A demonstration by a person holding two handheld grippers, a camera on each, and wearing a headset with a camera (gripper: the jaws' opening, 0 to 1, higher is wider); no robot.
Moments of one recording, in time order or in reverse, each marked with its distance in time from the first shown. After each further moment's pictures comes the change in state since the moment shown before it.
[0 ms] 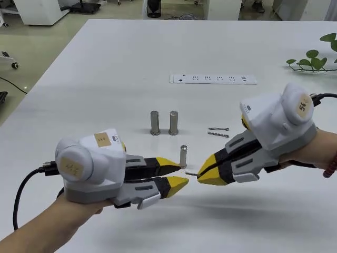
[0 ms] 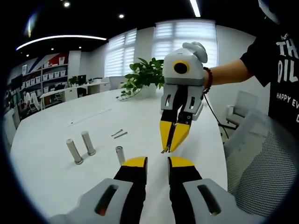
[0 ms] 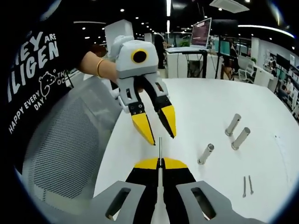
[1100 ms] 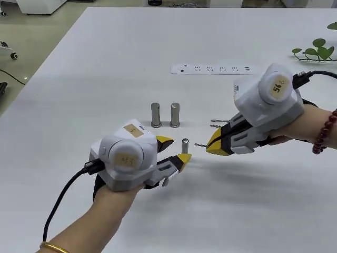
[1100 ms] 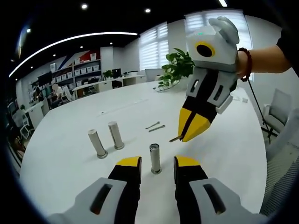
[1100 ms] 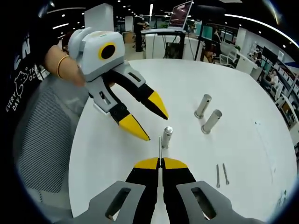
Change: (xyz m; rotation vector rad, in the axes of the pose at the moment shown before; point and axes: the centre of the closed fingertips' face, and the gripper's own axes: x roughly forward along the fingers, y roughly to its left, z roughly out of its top) left arm 0.036 0.061 -0.019 -0.061 0.060 0.351; right arm 0.000 -0.065 -0.027 0.033 0.163 -0.179
